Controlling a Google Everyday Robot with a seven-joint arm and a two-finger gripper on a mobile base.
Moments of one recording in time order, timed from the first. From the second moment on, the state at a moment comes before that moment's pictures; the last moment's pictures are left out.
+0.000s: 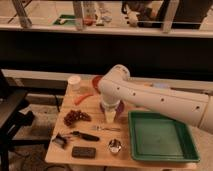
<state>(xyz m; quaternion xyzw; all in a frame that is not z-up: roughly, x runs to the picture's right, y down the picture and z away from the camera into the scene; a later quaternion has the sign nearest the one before) 0.008 0.099 0.725 -0.25 -0.08 -0.08 0.96</state>
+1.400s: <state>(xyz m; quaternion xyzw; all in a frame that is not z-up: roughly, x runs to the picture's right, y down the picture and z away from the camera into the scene) -0.002 0.098 0.768 -0.26 -0.13 -0.05 0.96</state>
